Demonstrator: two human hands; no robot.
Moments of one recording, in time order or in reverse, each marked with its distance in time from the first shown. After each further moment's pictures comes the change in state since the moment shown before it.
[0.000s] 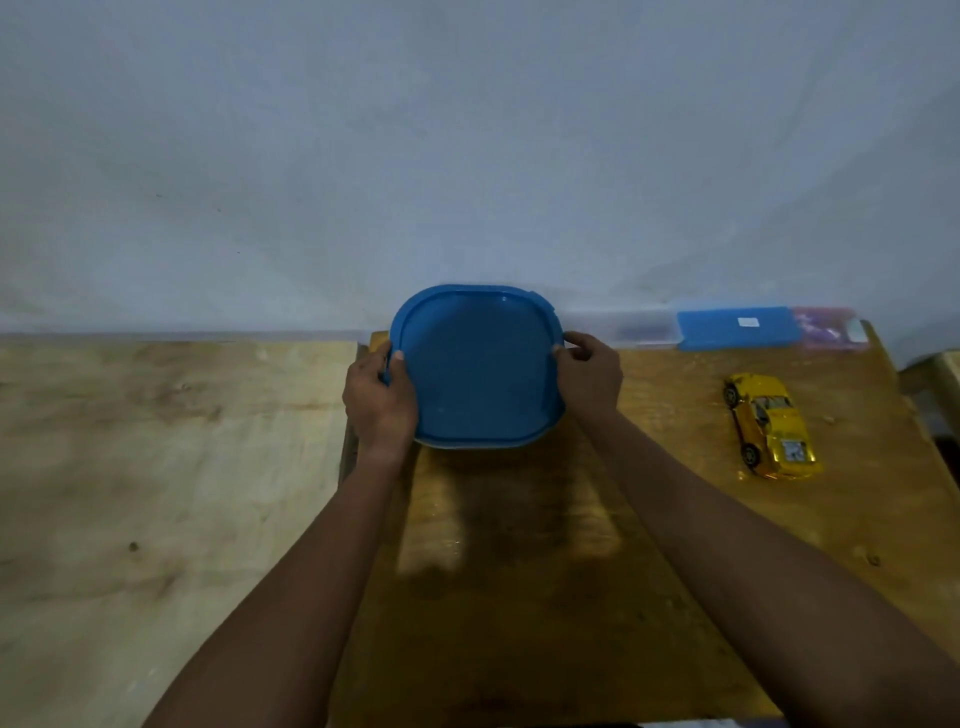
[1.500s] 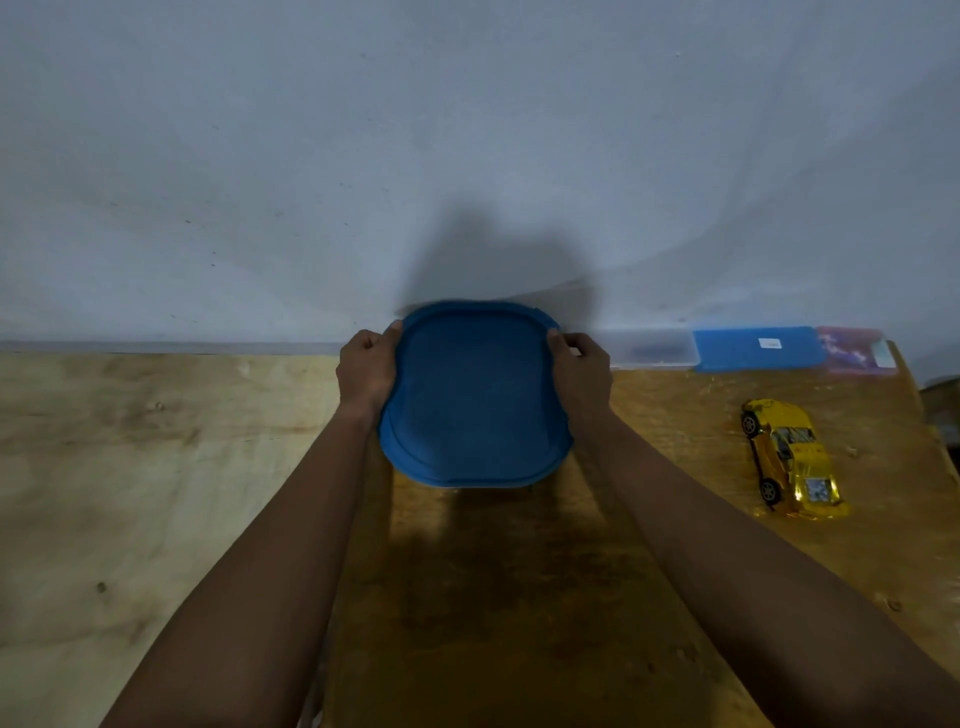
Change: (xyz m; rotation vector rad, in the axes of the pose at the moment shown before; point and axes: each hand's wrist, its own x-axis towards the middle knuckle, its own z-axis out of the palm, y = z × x) left_hand 0.085 0.018 0.019 -0.095 -0.212 -0.190; right_hand 0.040 -0.010 0.031 0.104 -0.046 0.093
